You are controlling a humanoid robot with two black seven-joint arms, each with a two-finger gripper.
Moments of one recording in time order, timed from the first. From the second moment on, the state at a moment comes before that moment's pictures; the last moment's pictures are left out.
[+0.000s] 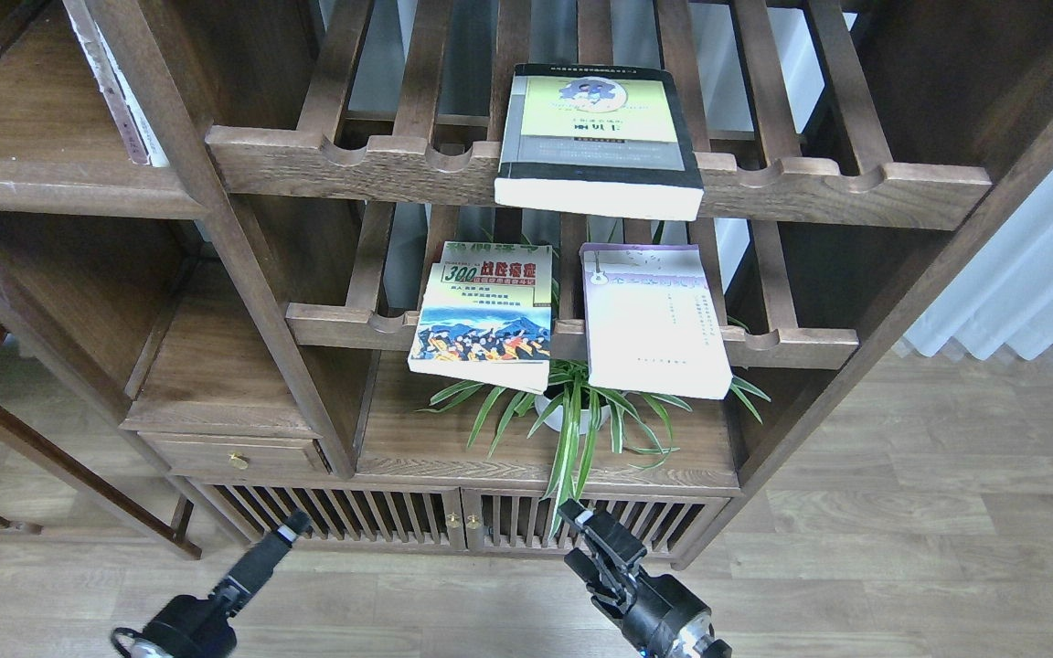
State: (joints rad) left arm 0.15 0.40 -0.85 -1.18 -0.01 -0.49 -0.15; right arm -0.18 0.01 0.99 1.04 0.17 0.55 -0.18
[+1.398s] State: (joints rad) left arm 0.18 0.40 -1.02 -1.11 -0.01 -0.49 -0.26; right arm -0.01 0.02 1.11 1.09 0.20 0.58 0.05
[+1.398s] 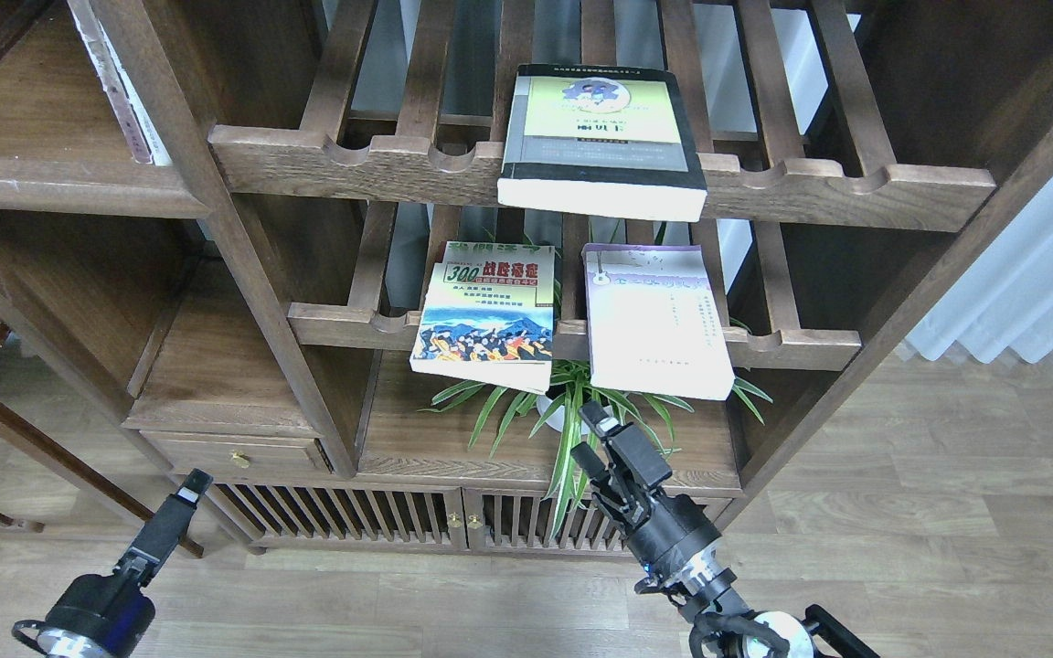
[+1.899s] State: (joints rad) left arm 0.18 0.40 -1.06 -1.06 -0.01 -0.49 -0.26; right arm -0.02 0.02 1.12 1.09 0.21 0.58 0.12
